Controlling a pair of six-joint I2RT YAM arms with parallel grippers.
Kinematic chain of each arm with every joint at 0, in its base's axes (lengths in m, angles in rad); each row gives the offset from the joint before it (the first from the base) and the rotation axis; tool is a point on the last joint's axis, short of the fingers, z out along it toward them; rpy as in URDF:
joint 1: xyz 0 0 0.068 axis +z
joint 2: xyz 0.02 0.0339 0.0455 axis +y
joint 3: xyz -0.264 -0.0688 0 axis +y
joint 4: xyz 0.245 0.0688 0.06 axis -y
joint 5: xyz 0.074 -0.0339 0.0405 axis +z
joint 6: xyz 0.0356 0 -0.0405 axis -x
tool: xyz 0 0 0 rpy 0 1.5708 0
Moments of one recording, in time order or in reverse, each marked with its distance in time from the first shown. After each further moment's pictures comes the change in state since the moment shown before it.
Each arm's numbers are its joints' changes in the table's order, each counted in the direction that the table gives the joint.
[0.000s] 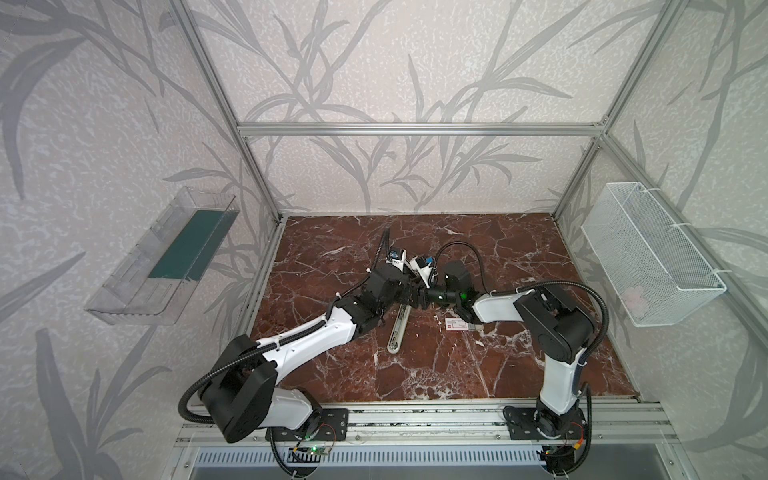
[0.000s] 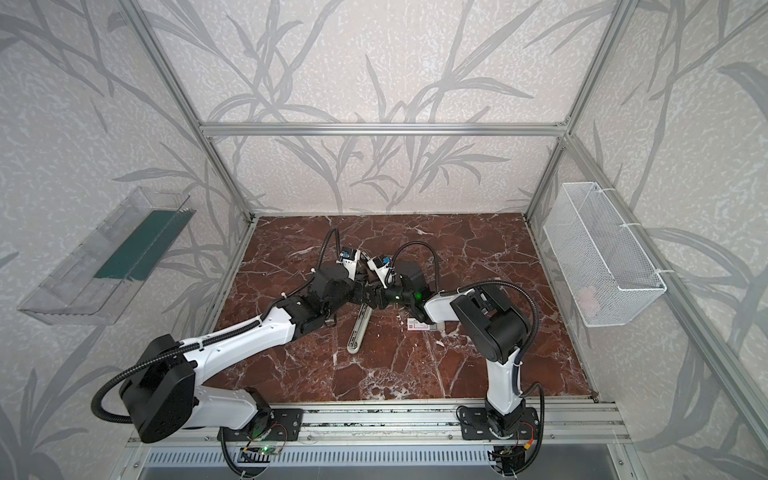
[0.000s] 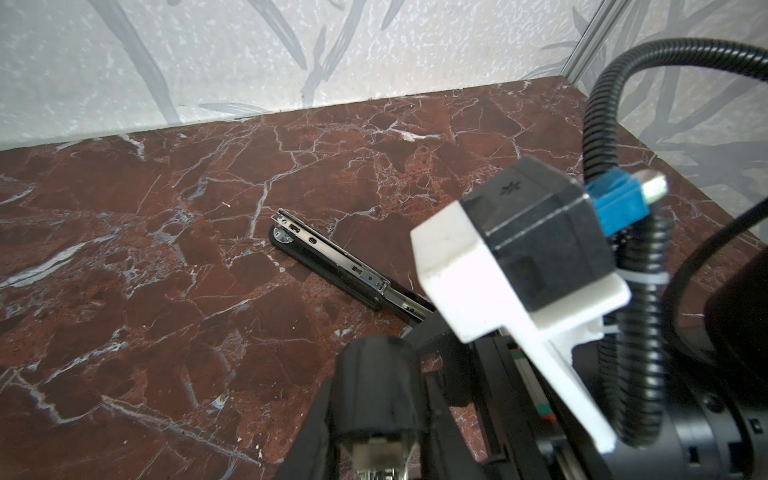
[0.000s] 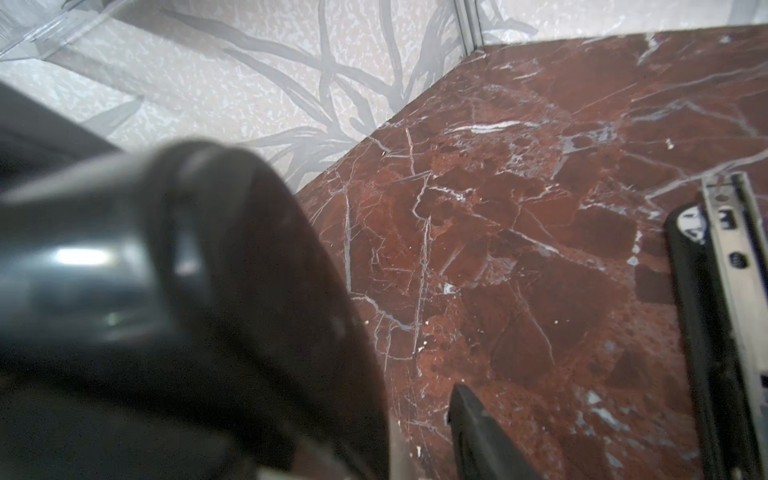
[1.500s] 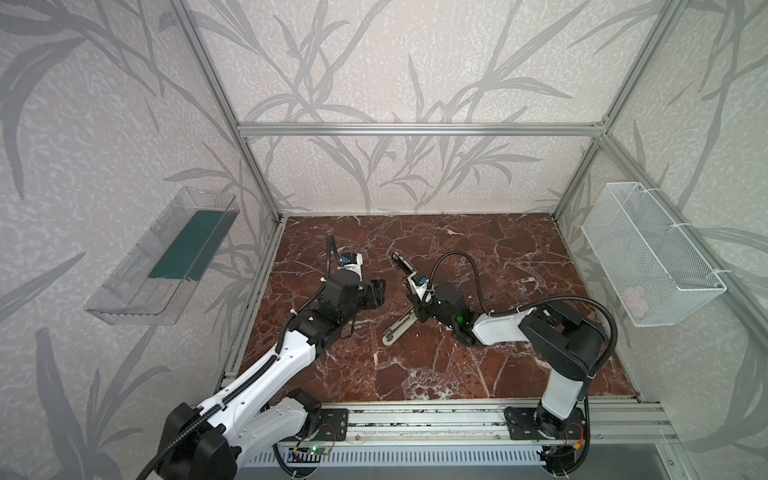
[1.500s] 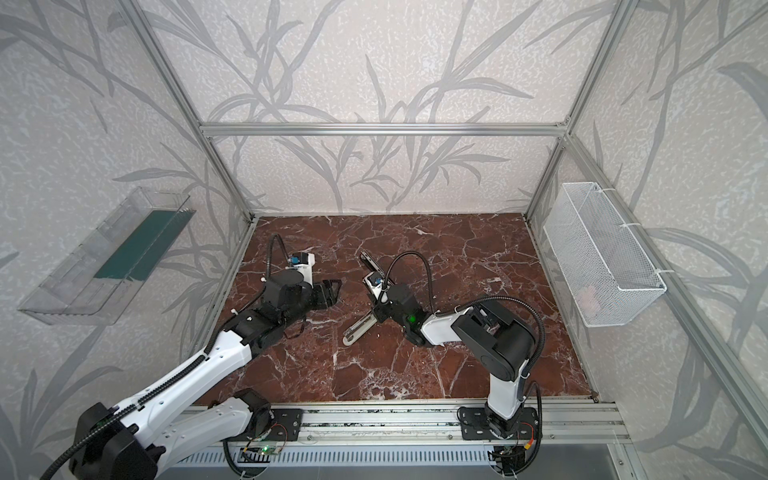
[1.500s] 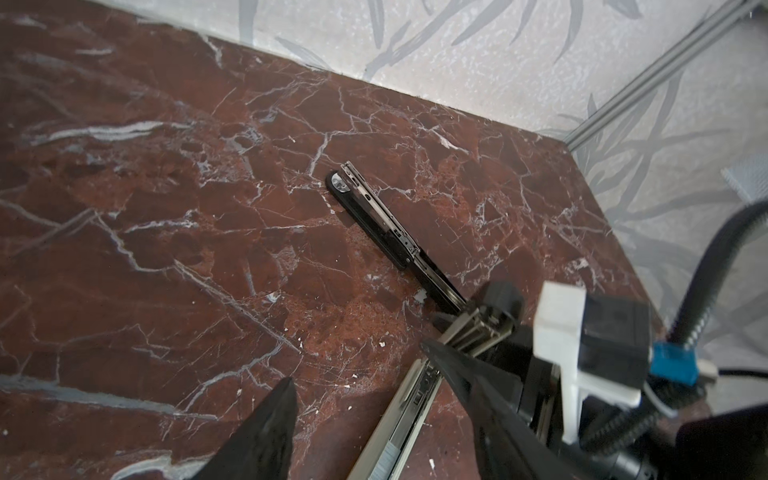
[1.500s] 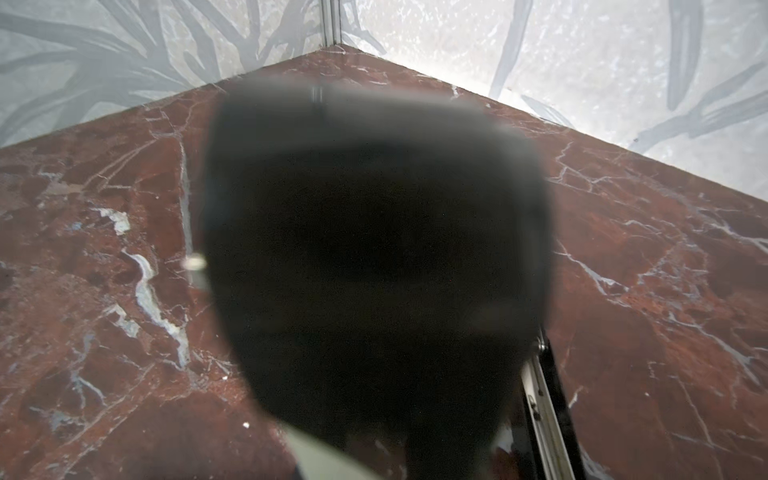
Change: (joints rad) left arm 0.233 -0.344 0.120 -0.248 -0.214 0.307; right arm 0.187 -0.111 0.166 -0.024 -0.700 0.322
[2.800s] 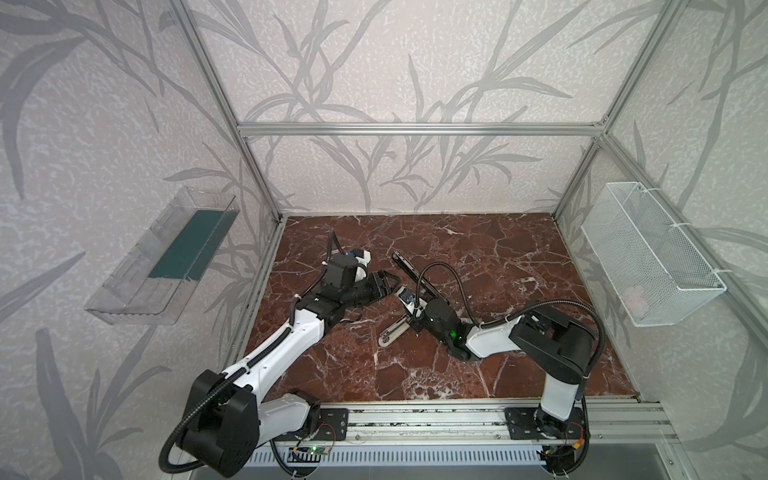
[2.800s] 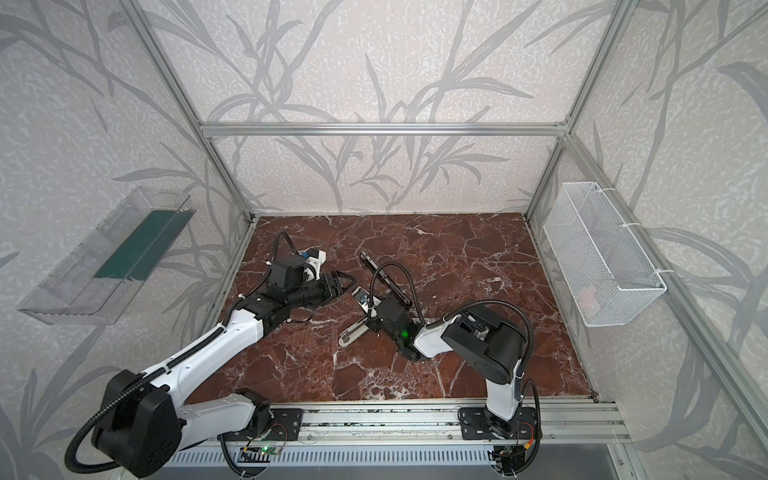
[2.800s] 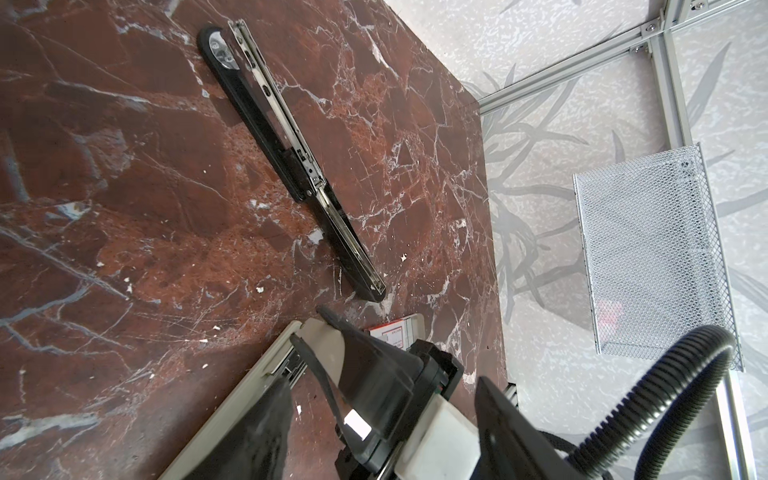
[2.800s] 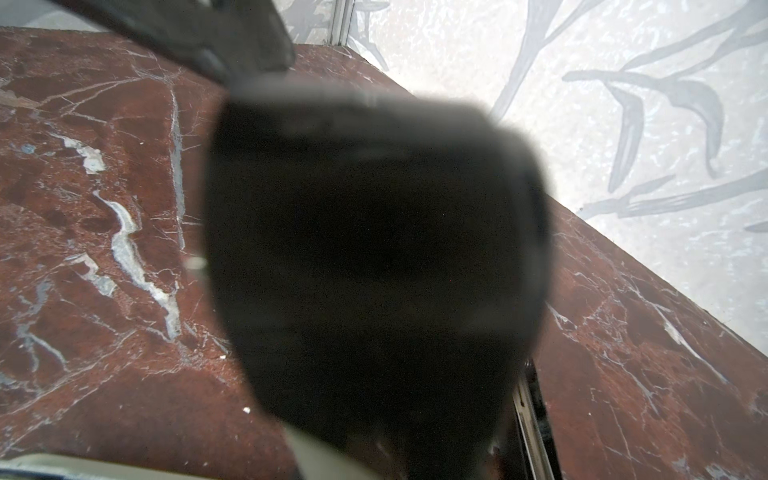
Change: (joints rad) left arm 0.079 0.184 -0.062 0.066 -0.461 0.259; right arm 0.119 0.034 0.026 0.105 -0.191 0.198
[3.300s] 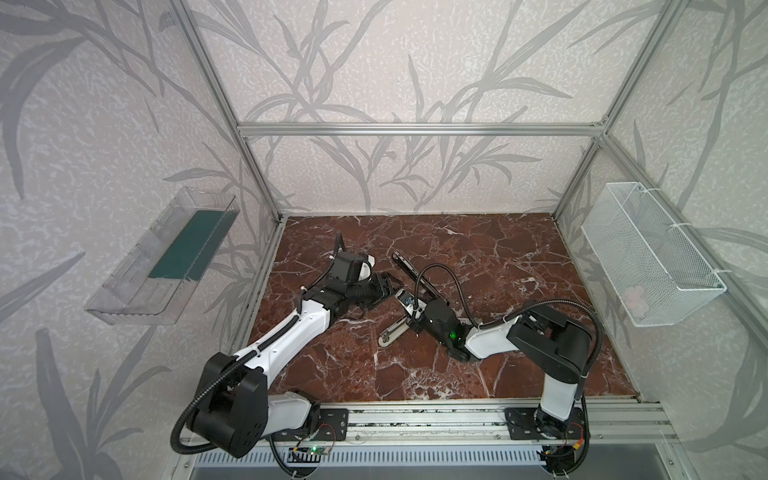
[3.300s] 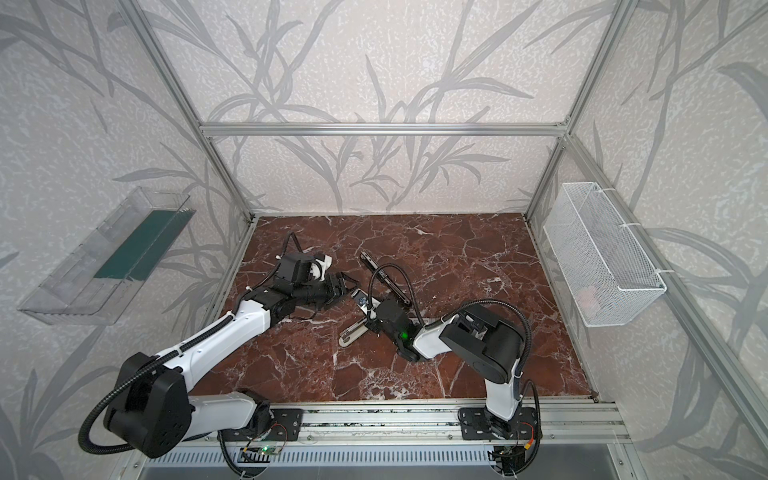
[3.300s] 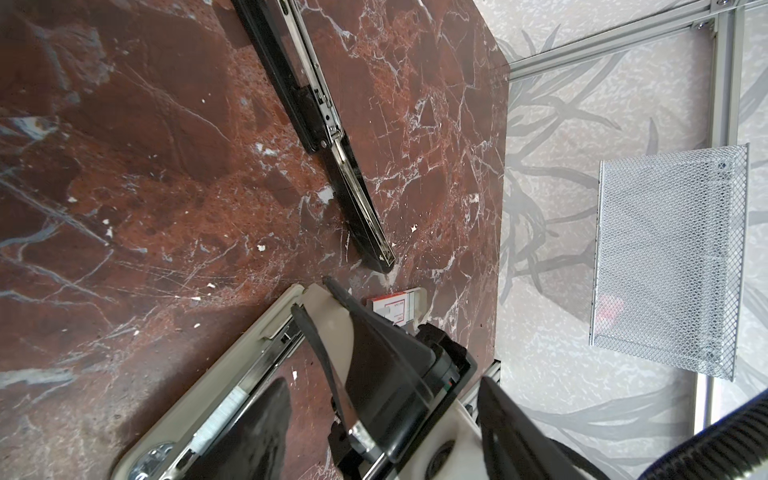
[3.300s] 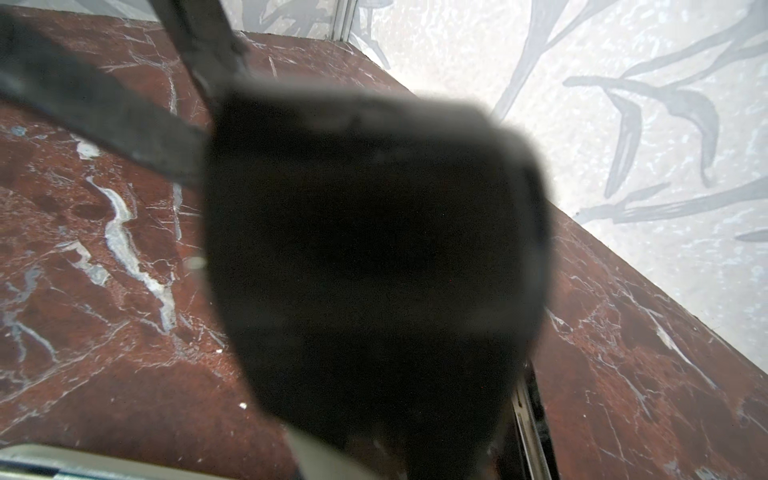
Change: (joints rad) left arm 0.005 0.089 -0.053 -0.090 -0.073 0.056; right arm 0.014 0.014 0.002 0.017 -0.013 0.034
